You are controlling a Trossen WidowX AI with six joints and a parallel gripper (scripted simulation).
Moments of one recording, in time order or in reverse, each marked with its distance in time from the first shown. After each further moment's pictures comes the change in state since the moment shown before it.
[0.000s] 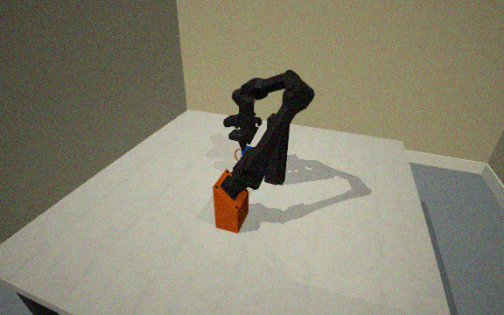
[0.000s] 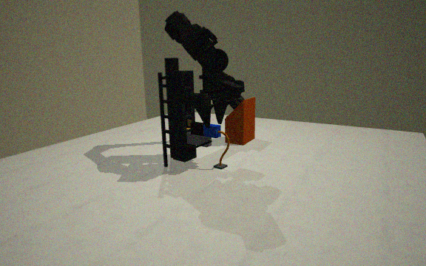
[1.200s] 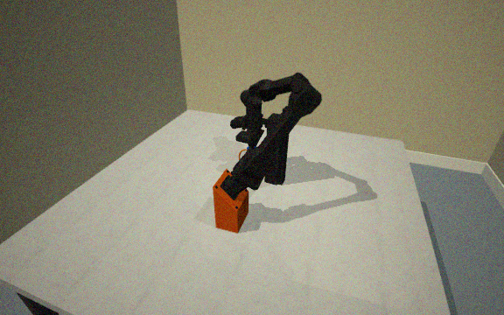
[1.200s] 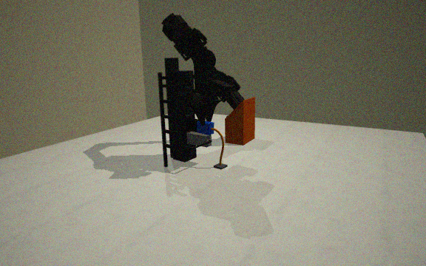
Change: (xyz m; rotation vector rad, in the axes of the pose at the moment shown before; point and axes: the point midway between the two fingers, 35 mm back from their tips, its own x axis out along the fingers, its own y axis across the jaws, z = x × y) arm 0.000 0.002 -0.031 0.004 -0.001 -0.003
